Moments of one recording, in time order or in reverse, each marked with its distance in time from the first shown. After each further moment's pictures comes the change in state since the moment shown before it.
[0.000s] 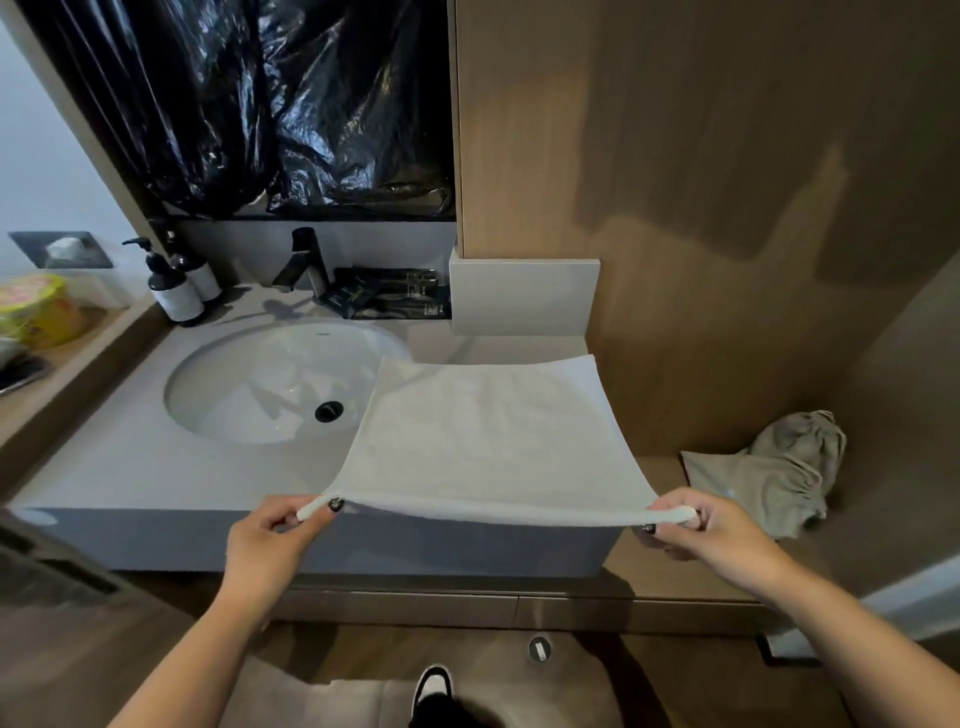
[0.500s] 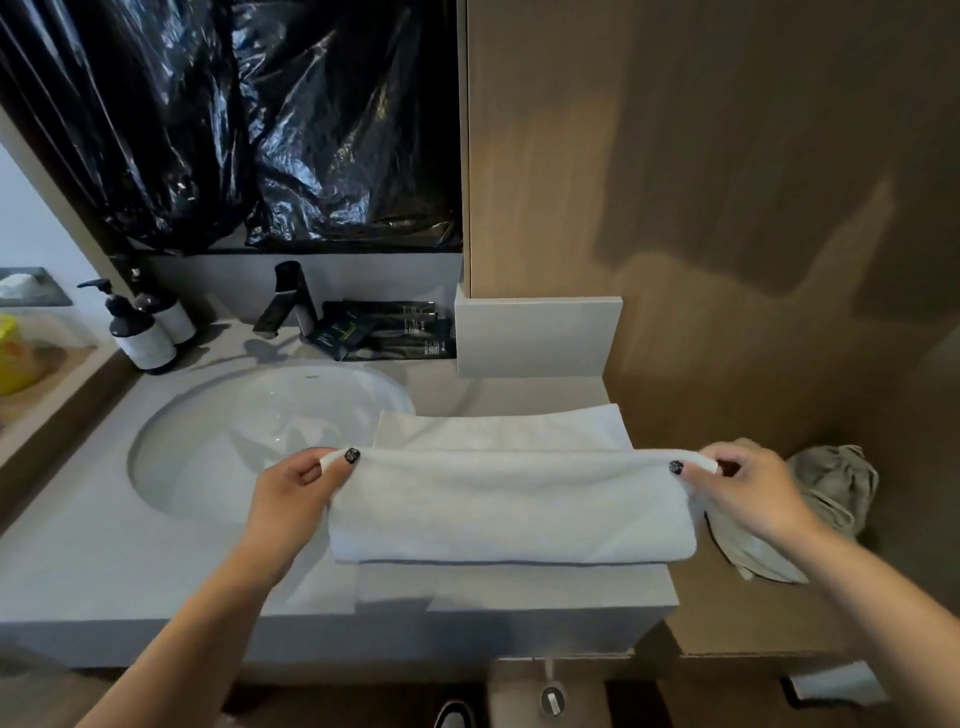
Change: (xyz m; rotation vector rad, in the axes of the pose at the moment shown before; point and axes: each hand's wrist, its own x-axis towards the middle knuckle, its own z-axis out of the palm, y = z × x) left_hand 0.125 0.065 0.040 -0.098 -0.153 0.135; right_hand 0.108 -0.064 -0.028 -0.273 0.407 -0.117
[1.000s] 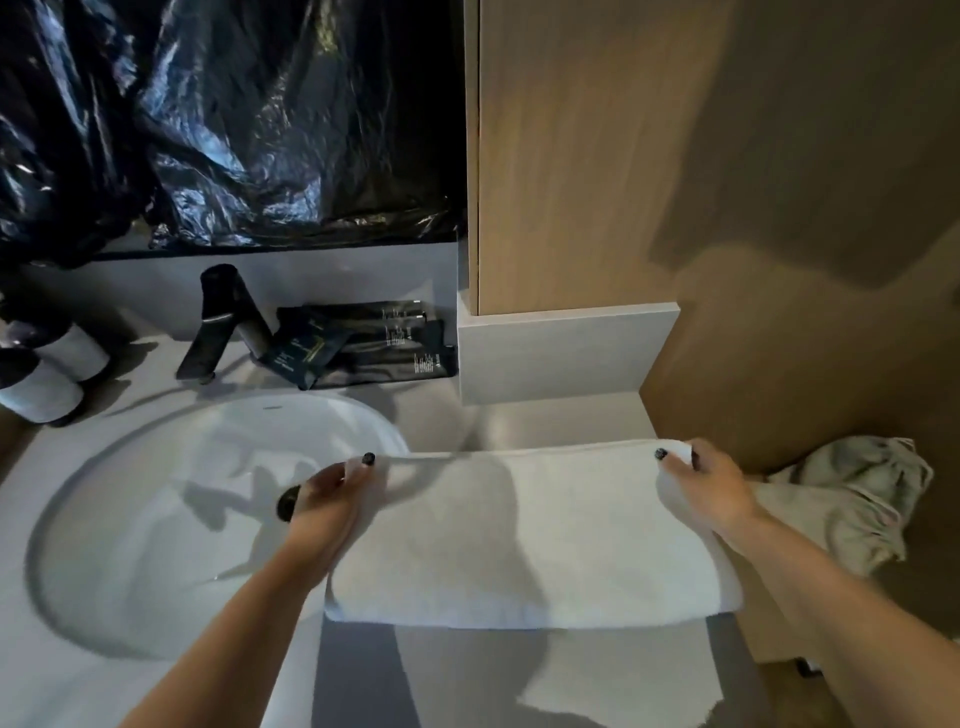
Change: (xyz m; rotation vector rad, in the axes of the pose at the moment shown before) left_hand 0.151 -0.065 0.051 0.100 -0.168 -0.328; right_hand 0.138 0.031 0.112 0.006 0.071 0.308
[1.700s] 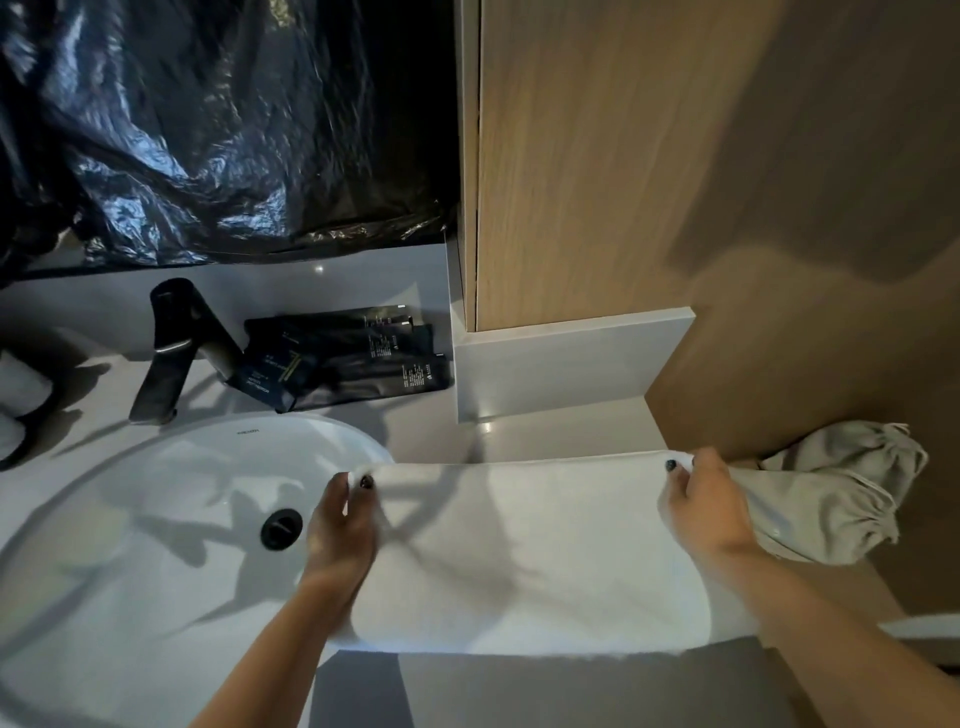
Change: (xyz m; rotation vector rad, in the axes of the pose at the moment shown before) left_hand 0.033 -0.013 0.026 0.117 0.180 -0.010; right_hand -0.002 -0.002 0.037 -0.227 0.234 -0.031
